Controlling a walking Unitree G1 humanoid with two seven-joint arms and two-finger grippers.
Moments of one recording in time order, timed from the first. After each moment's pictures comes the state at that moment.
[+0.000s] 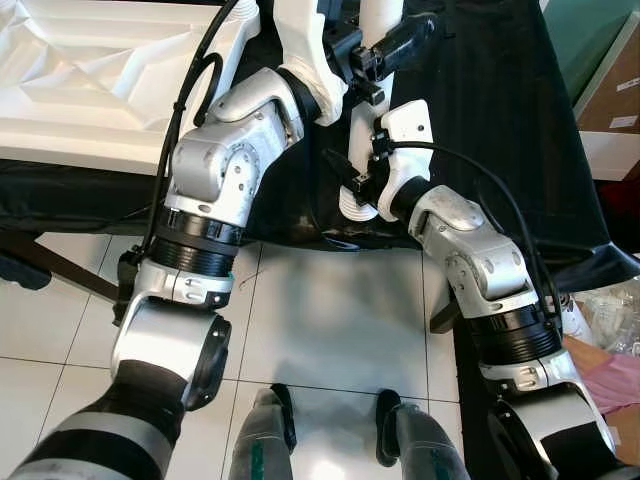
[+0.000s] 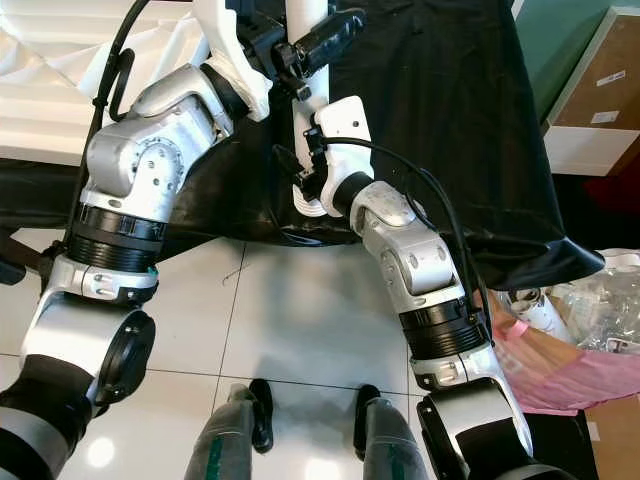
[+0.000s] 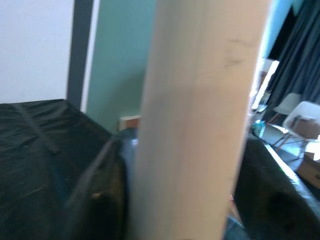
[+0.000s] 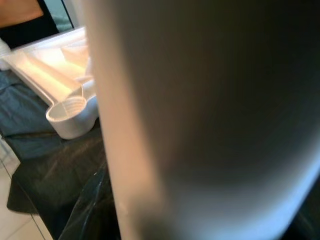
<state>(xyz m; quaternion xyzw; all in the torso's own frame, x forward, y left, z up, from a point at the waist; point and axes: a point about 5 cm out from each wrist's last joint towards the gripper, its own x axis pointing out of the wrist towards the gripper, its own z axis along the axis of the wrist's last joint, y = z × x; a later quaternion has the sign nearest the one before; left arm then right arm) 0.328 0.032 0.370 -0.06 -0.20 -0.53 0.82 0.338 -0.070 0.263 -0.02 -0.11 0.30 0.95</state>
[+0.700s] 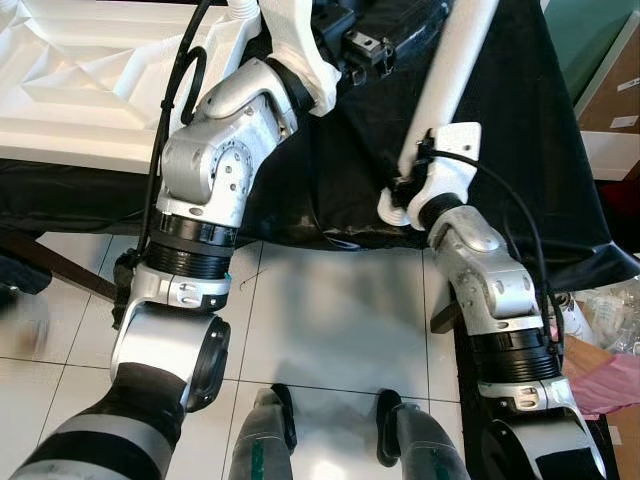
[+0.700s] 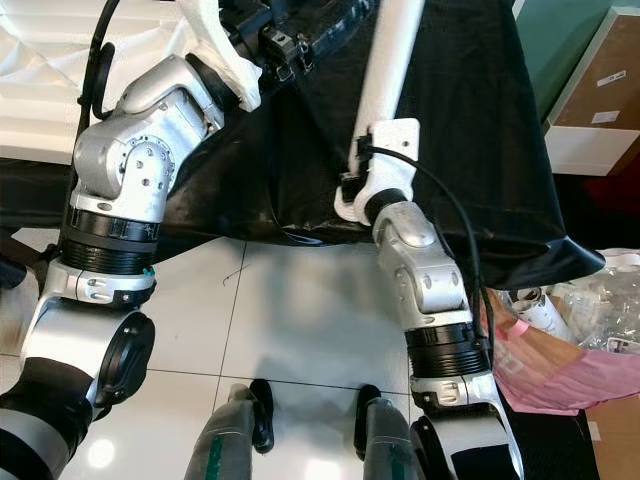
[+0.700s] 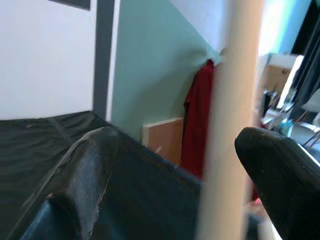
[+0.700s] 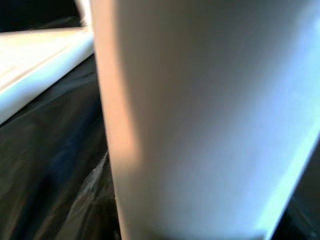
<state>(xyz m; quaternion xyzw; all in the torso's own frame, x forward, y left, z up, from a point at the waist) 0.335 0.054 0.363 -0.03 -0.23 -0.47 0.85 0.338 -0.119 0.241 0.05 -0.12 0.09 0.99</state>
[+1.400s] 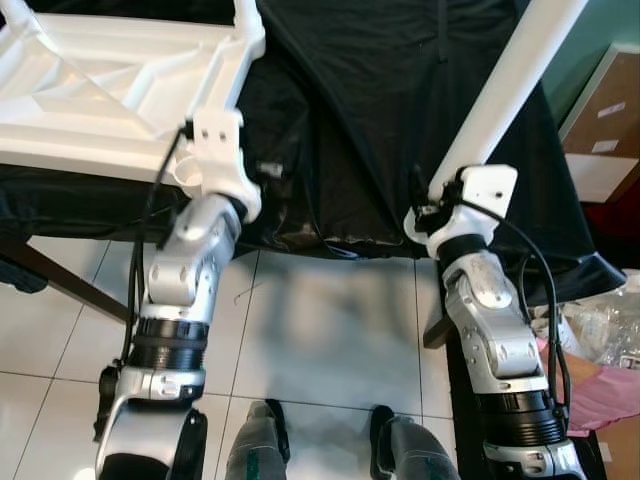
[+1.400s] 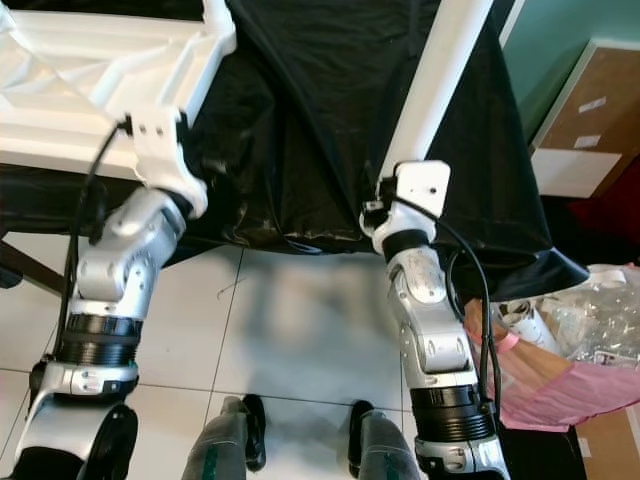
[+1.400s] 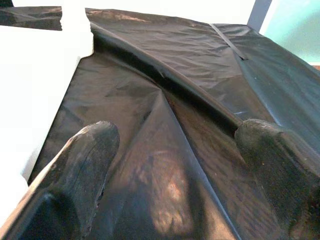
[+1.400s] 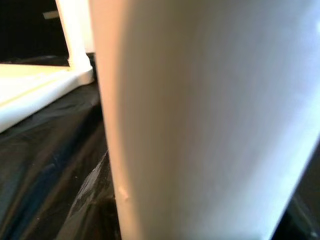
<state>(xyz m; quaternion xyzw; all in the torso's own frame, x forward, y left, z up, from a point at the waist) 0.347 0.123 0.244 -0.02 -0.10 -0.18 0.98 0.302 -0.129 0.218 0.02 -0.19 0.04 0.98</state>
